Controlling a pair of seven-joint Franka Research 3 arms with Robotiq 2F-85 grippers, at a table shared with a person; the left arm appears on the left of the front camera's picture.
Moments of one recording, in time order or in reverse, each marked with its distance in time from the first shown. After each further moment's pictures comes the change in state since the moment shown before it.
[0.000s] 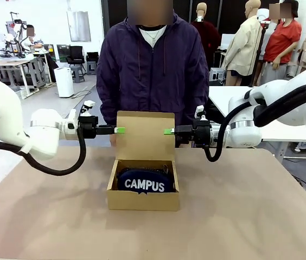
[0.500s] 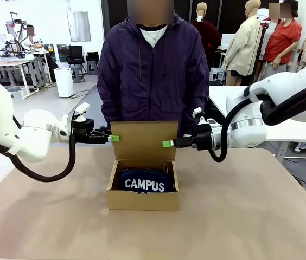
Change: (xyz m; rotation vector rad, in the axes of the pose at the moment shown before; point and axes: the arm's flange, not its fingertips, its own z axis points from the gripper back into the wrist) left arm -0.014 -0.032 0.006 -0.121 0.033 -0.190; right arm -0.036 0.029 -0.007 -0.097 0.145 0.299
